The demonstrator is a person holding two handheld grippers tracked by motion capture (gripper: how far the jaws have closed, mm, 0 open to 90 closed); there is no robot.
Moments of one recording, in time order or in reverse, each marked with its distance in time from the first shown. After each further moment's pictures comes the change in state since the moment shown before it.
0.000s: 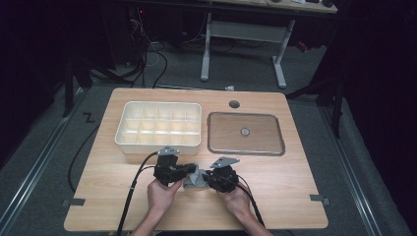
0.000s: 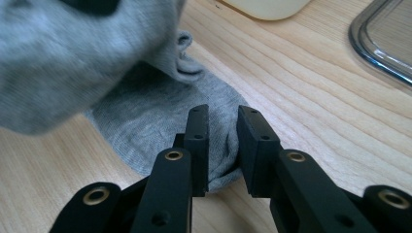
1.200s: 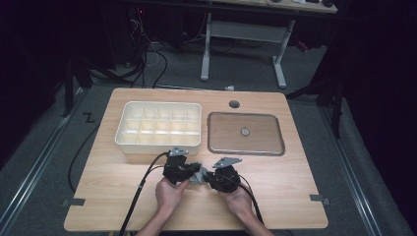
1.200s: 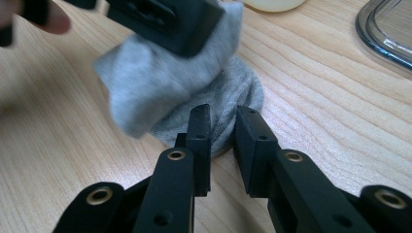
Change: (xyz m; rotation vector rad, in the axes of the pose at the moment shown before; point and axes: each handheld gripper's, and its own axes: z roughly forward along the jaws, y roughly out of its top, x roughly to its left) left arm 0.012 -0.019 0.036 -0.020 0.085 0.058; right arm -0.006 -0.004 -0.003 0.006 0.043 0.016
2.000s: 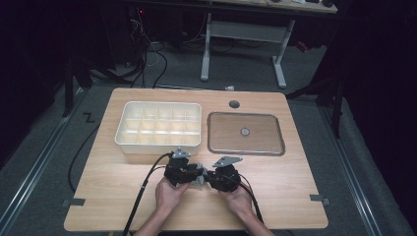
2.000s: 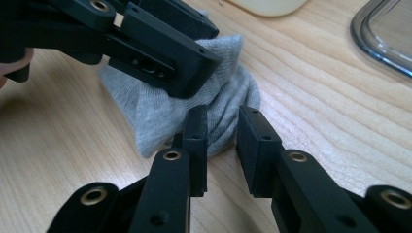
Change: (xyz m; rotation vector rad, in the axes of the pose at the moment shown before) left arm 0.002 -0.002 -0.003 0.035 -0.027 0.048; right arm 0.000 0.004 -0.004 0.001 -0.002 0.004
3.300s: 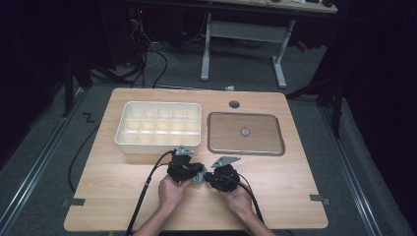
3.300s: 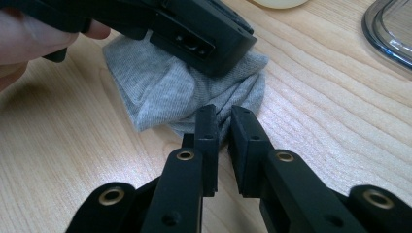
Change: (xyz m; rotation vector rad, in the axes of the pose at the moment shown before) left arm 0.000 0.000 0.014 0.006 0.001 -0.002; right arm 0.000 0.001 0.004 0.033 0.004 -0.026
